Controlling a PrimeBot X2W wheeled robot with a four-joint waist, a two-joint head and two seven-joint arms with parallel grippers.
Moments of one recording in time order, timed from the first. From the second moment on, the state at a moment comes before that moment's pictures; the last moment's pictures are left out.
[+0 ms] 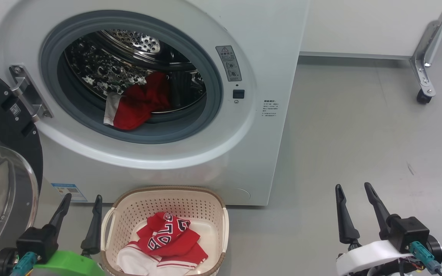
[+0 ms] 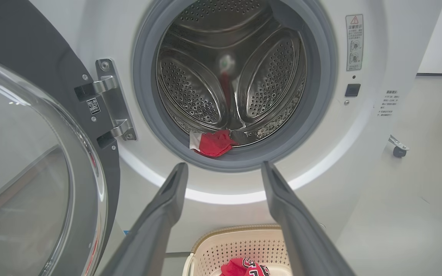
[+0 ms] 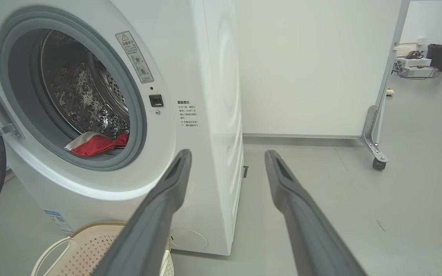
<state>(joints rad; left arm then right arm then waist) -0.02 0.19 -0.14 0.26 -0.38 -0.09 -0.25 0.09 -0.06 0.18 0.11 0.28 -0.04 -0.25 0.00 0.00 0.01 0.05</state>
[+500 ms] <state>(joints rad) 0.02 0.17 -0.12 0.22 -0.35 -0.10 -0.25 0.11 -0.05 0.17 0.10 0.28 -0.03 -0.25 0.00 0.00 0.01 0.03</state>
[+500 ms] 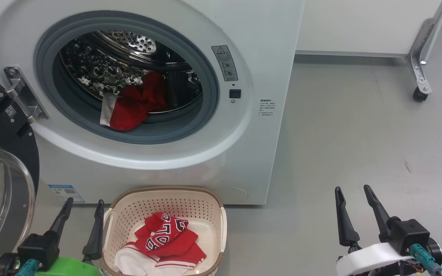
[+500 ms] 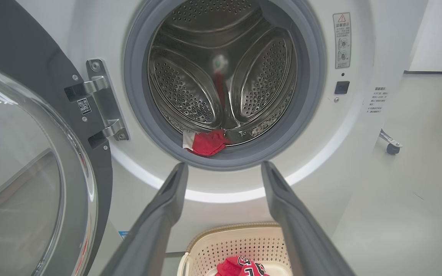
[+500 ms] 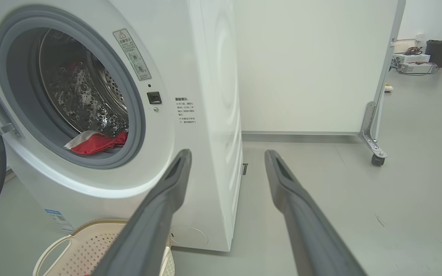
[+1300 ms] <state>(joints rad) 0.04 0.14 -0.10 0.19 -0.32 -0.11 -0.25 0.11 -0.05 0.17 0.10 0.28 -0.02 -0.25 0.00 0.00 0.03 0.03</state>
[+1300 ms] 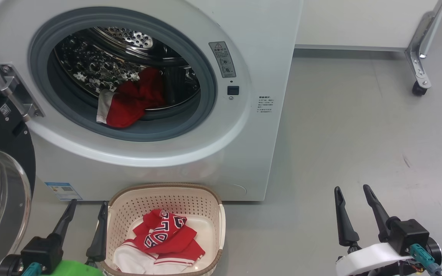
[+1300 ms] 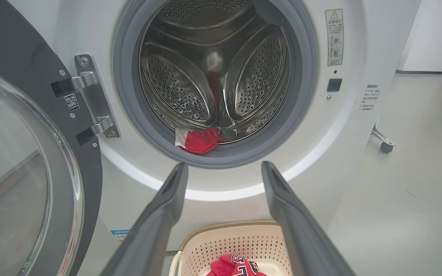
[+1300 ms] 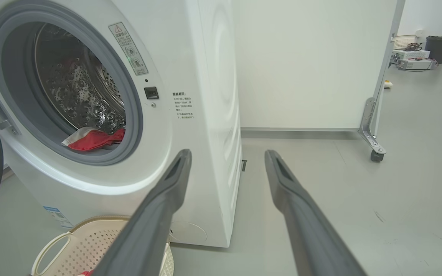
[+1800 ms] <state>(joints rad) 0.04 0.14 -0.09 0.19 -0.29 -0.11 -0.25 0.11 -0.05 0.17 0.10 0.27 -0.01 -0.25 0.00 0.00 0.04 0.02</state>
